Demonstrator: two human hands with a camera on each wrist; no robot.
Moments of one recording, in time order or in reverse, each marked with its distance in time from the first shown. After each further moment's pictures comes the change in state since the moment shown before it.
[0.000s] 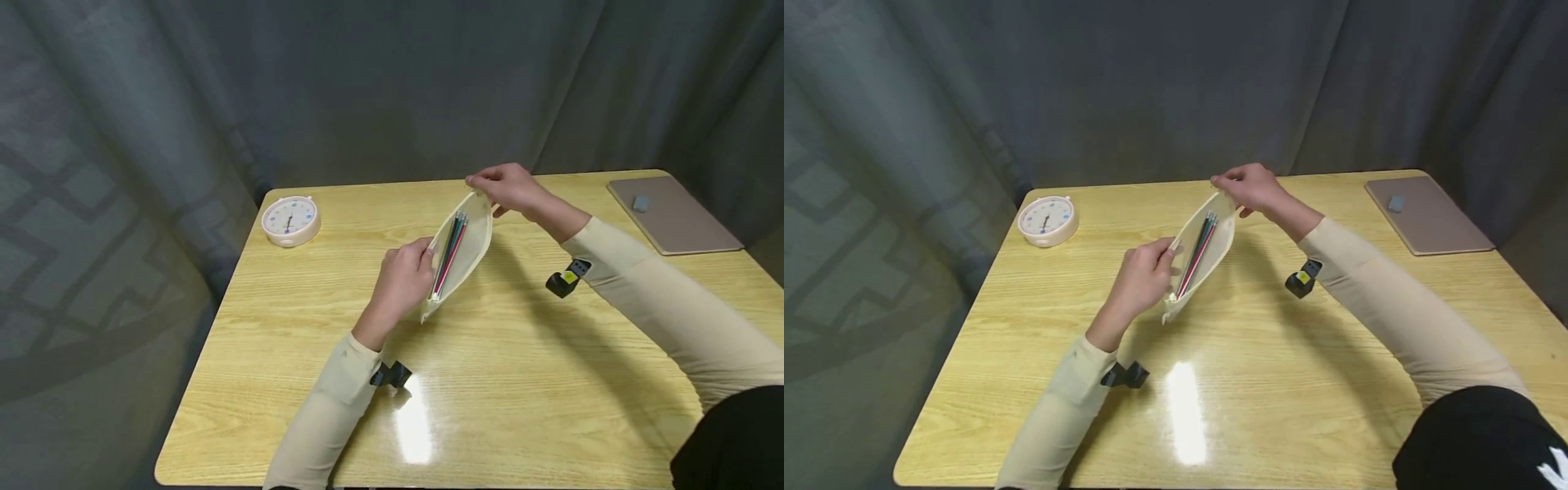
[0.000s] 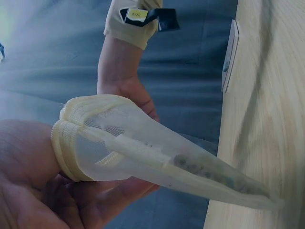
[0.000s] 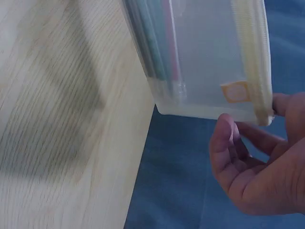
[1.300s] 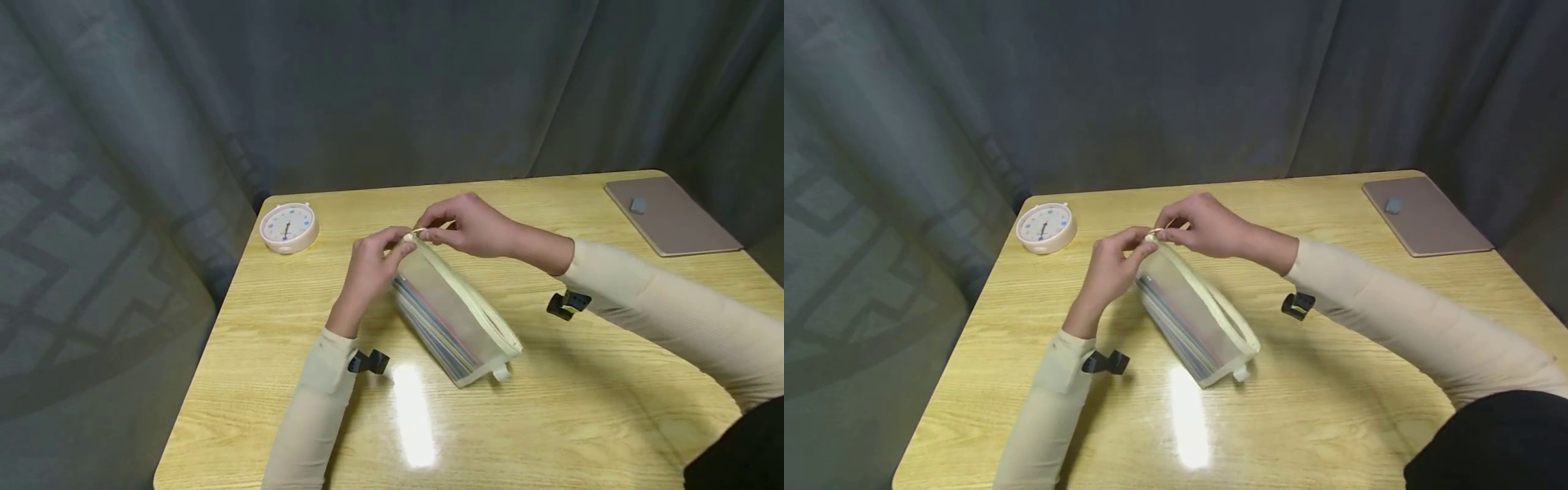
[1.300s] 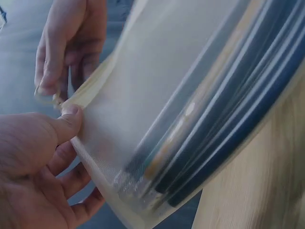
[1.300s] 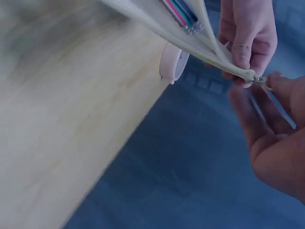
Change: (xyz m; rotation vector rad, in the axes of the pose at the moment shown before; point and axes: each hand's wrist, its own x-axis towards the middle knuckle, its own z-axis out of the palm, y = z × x) left_hand 0.011 -0.047 -0.028 -0.120 0.145 0.162; right_hand -0.042 -0.043 0.049 -0.119 -0.180 -0.698
